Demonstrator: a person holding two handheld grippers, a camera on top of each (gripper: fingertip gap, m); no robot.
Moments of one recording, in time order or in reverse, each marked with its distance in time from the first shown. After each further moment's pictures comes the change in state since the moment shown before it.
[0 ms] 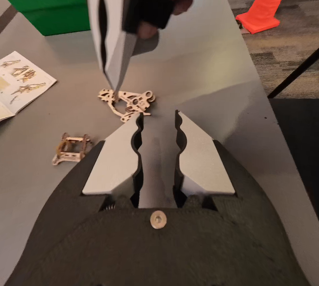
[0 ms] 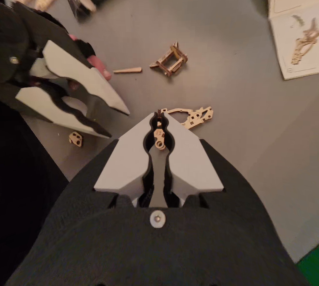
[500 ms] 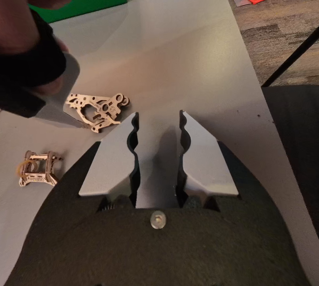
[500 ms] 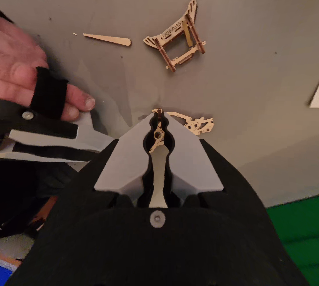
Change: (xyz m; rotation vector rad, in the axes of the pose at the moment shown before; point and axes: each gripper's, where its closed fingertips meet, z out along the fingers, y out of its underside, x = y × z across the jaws) left arm 0.033 0.009 0.029 -0.095 0.017 0.082; right arm 0.009 0.010 0.037 -0.566 0.045 -0.140
